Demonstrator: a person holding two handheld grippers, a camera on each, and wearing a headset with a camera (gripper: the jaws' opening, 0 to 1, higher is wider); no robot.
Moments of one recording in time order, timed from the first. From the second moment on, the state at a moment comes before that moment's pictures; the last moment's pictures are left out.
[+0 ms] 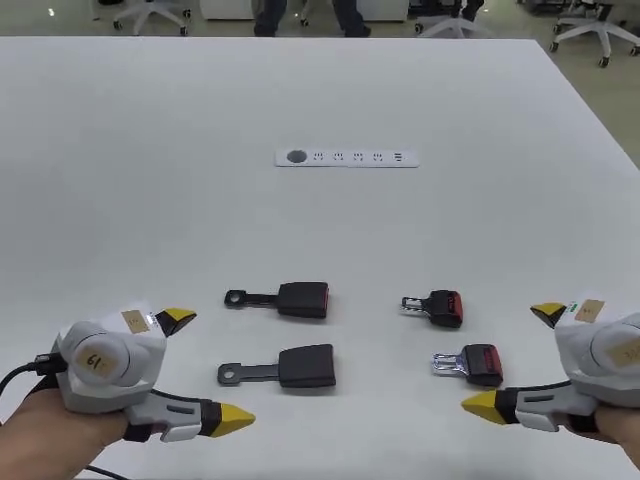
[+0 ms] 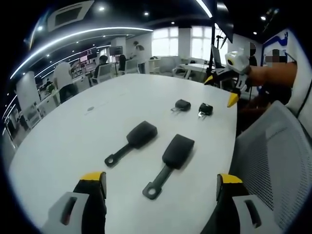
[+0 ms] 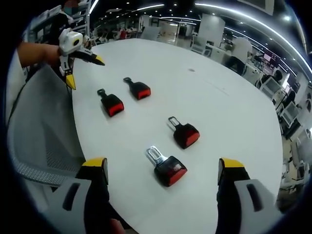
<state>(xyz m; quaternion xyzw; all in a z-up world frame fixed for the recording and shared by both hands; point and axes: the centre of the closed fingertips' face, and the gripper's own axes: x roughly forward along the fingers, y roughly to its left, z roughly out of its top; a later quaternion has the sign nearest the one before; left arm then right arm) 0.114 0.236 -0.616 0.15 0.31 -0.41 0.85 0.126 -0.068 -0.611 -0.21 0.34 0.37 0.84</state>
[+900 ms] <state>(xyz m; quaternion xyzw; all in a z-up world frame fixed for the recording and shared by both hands) 0.118 0.236 -0.613 0.17 0.32 -0.41 0.84 0.141 -0.062 -0.602 -0.22 0.33 0.37 0.84</state>
